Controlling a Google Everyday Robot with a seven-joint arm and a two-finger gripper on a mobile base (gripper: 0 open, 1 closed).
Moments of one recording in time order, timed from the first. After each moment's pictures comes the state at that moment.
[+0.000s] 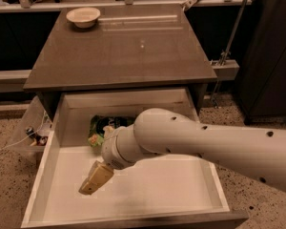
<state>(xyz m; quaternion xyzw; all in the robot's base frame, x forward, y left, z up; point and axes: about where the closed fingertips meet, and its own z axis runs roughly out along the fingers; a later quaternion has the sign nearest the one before) 0.434 0.130 0.720 -0.58 0.71 0.23 0.32</state>
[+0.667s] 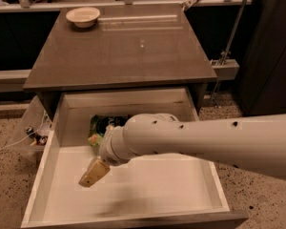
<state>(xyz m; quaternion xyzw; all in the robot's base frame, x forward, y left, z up) 0.465 0.136 0.684 -0.56 0.74 0.20 0.32</state>
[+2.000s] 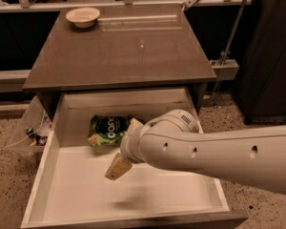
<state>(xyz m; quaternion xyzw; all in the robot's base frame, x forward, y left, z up) 0.488 0.061 0.685 -0.54 0.77 0.07 0.33</state>
